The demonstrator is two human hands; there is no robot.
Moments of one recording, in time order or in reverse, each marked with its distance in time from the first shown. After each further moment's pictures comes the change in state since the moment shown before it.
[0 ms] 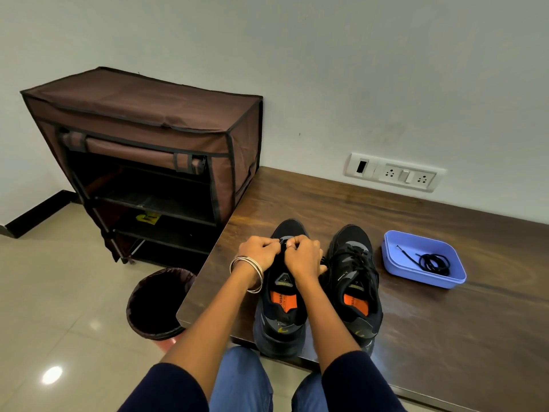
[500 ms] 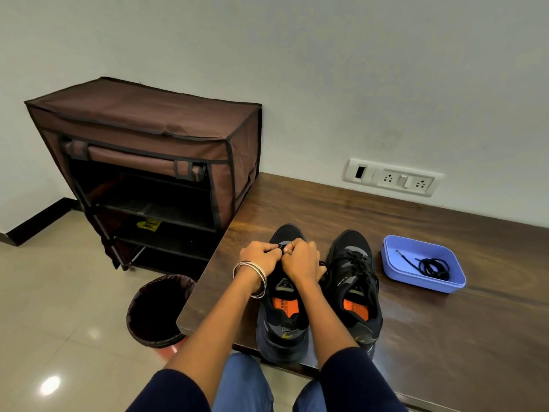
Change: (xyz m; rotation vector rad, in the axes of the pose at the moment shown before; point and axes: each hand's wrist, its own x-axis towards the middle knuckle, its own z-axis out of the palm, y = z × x) left_hand -0.004 0.006 0.002 0.015 0.034 -0.014; right_hand 0.001 -0.001 -0.003 -0.169 -0.024 -0.084
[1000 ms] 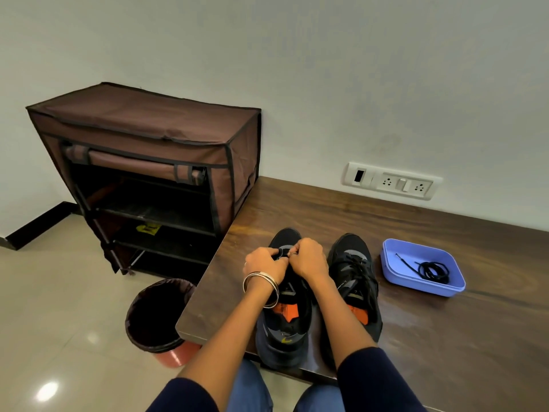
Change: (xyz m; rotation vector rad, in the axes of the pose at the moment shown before) left_hand -0.011 0.008 0.015 0.161 0.113 -0.010; right_hand 0.015 0.001 -0.020 -0.063 -0.046 -0.163
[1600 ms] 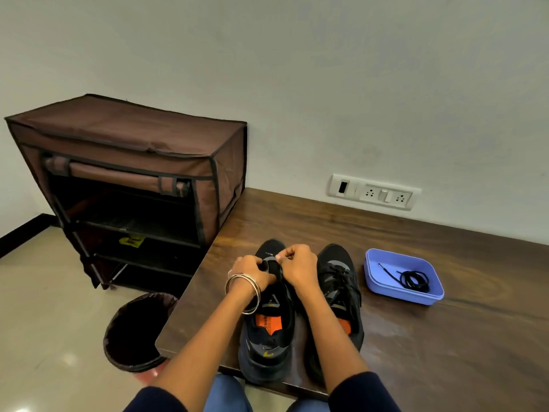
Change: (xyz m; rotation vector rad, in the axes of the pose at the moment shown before) left_hand 0.018 0.006 0.000 0.142 -0.157 0.045; right_hand -0.011 0.003 -0.020 0.337 0.104 0.057
